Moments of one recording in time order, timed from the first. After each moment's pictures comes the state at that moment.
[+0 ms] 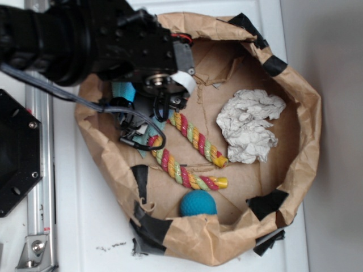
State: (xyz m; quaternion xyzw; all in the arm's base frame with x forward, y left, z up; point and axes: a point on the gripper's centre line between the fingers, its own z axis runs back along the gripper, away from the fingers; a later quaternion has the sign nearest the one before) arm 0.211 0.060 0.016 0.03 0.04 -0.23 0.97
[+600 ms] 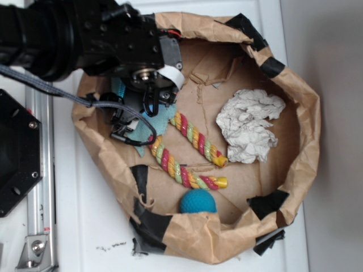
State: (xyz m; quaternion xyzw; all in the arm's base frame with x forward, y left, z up) arm 0.200 0.068 0.010 0.03 0.05 -0.22 0.97
